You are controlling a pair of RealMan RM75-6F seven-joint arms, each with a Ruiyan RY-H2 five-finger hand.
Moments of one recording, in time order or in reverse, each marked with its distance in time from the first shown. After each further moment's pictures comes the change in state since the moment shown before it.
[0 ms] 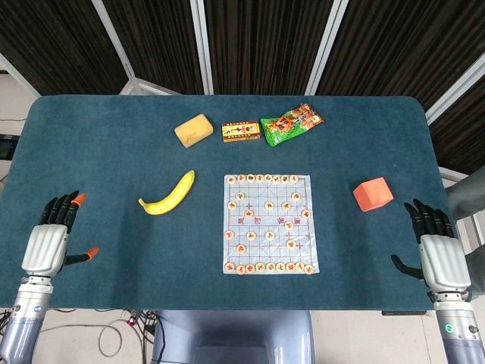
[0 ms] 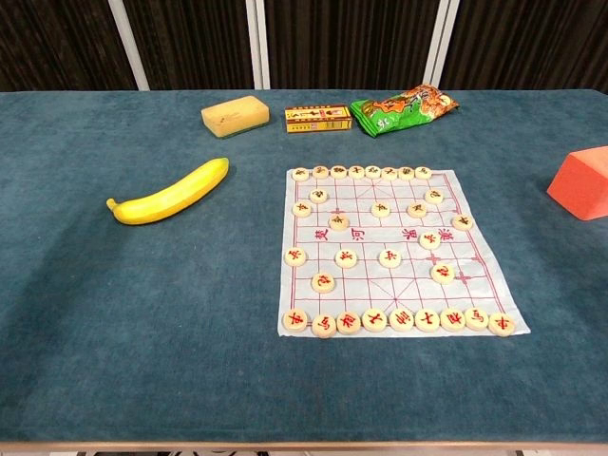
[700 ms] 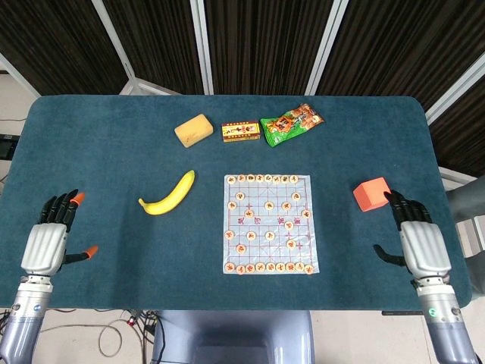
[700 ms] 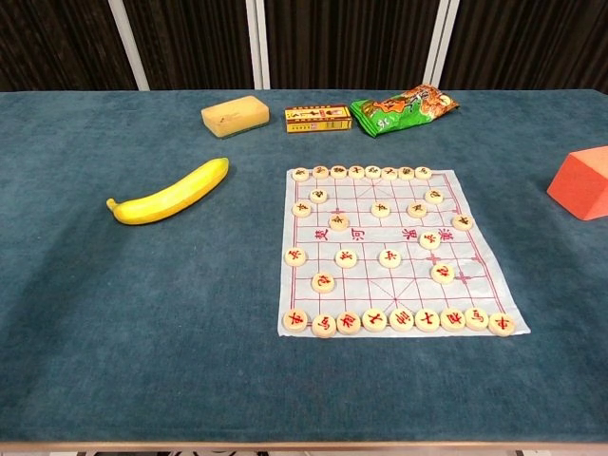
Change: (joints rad) left arm -0.003 -0.002 -0.007 0.004 -0.004 -0.001 0.000; right arm 0.107 -0.009 0.080 -0.068 0.089 -0.110 -0.075
